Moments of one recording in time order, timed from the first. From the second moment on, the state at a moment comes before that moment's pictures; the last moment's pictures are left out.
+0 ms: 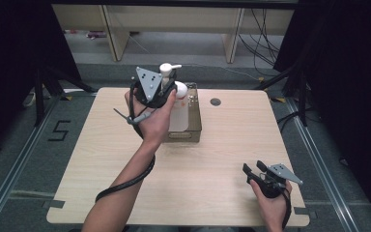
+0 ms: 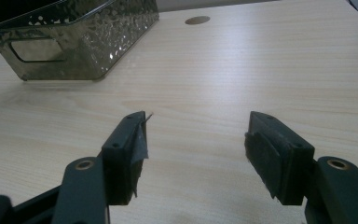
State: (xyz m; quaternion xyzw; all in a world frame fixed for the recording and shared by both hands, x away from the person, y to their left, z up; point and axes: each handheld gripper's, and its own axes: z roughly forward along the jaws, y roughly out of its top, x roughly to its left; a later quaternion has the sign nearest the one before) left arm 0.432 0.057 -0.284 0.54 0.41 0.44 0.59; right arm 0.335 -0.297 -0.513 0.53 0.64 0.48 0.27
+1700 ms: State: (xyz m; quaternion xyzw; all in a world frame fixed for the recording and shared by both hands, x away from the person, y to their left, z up) left arm 0.460 0.053 -0.303 0.56 0.42 0.44 0.56; right arm 0.335 -0.297 -0.513 0.53 0.65 0.47 0.27
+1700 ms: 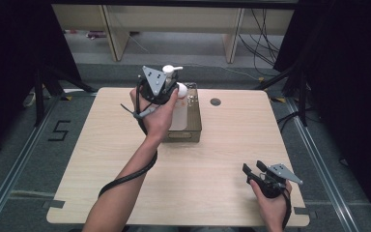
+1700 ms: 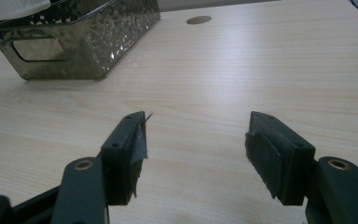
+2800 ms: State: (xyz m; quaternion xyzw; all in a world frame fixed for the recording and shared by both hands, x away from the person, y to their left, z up) left arm 0.472 0.048 -0.315 0.57 0.43 0.43 0.55; right arm 0.335 -0.297 -0.513 0.53 0.65 0.47 0.27
